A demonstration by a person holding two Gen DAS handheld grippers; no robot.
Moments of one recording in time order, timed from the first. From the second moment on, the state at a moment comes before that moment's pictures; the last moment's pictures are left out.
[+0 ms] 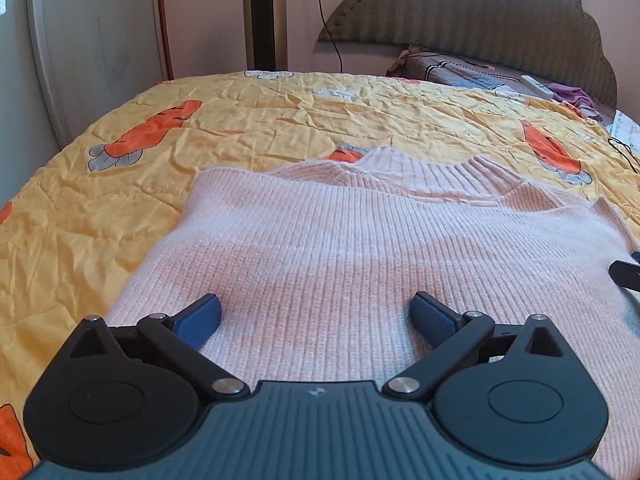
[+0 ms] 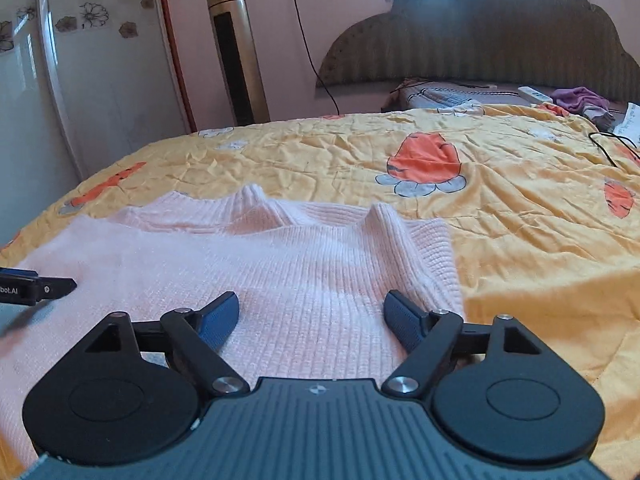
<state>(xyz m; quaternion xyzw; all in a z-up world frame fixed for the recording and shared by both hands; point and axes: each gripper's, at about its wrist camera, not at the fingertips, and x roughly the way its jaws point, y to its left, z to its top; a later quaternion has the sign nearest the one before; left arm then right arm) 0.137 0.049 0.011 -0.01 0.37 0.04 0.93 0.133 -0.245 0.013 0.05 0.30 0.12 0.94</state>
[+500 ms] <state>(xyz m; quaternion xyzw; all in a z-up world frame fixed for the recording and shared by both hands) 0.022 0.111 0.066 -0.18 0.29 0.11 0.93 0.127 -0.243 0.012 0.05 0.29 0.13 0.95</state>
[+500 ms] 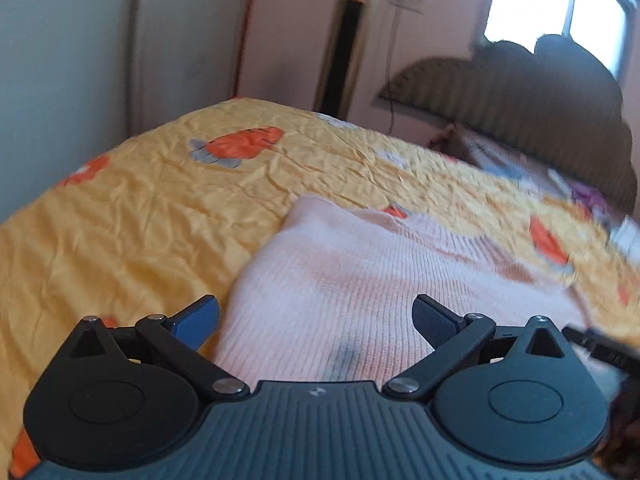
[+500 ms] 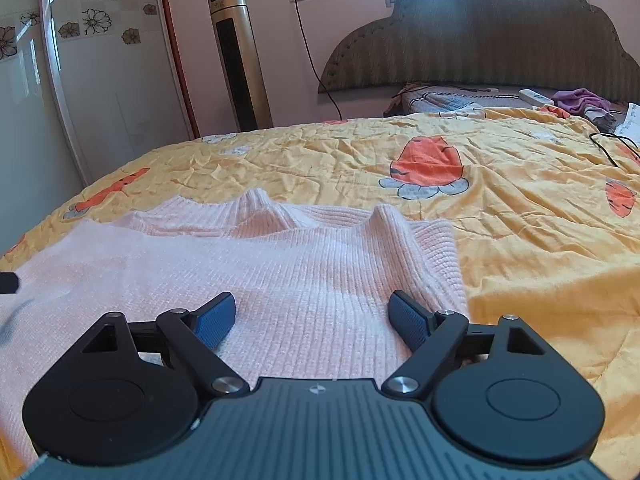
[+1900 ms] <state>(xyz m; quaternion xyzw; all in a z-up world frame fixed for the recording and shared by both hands) 0.035 -0.050 0.032 0.03 0.26 0.11 0.96 0.122 -0.277 0.009 0.18 0.26 0.20 0.93</state>
